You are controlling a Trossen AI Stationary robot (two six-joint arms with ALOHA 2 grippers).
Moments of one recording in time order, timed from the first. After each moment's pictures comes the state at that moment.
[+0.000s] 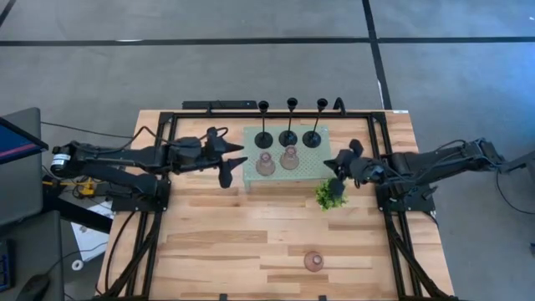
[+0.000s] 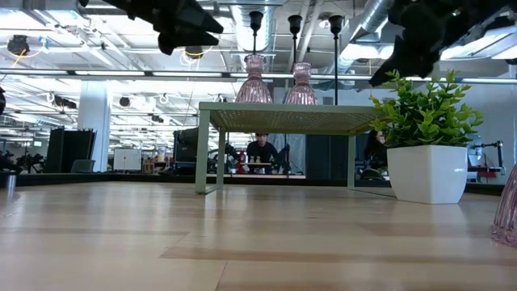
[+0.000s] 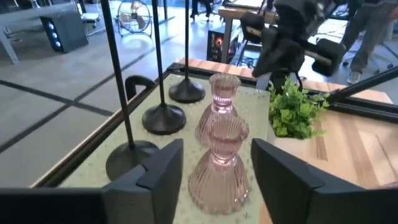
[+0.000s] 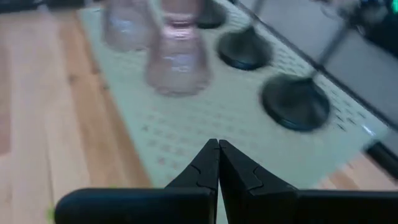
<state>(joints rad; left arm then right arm) 0.01 0.86 0.74 0.03 -0.28 -0.07 0.15 0.88 0.64 -0.44 0.58 0.33</state>
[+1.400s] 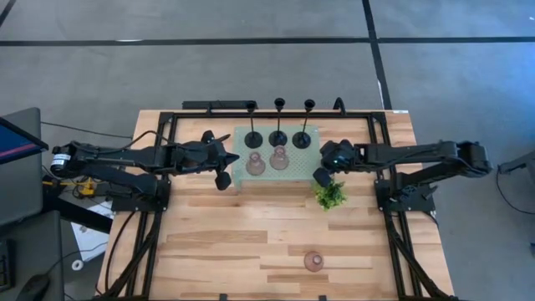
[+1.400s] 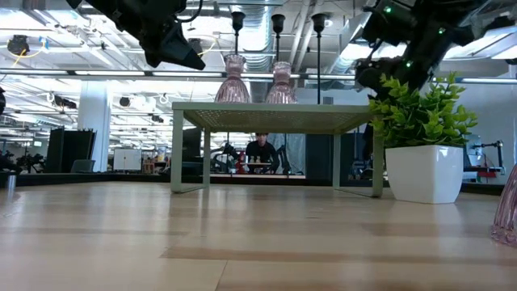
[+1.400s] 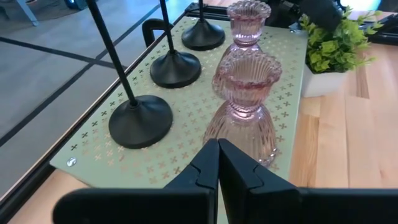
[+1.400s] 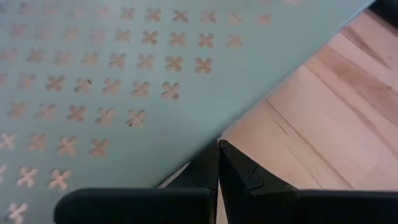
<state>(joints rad) 0.01 0.86 0.74 -0.20 -0.35 -0.06 -0.15 1.19 0.68 -0.47 0.29 0.46</state>
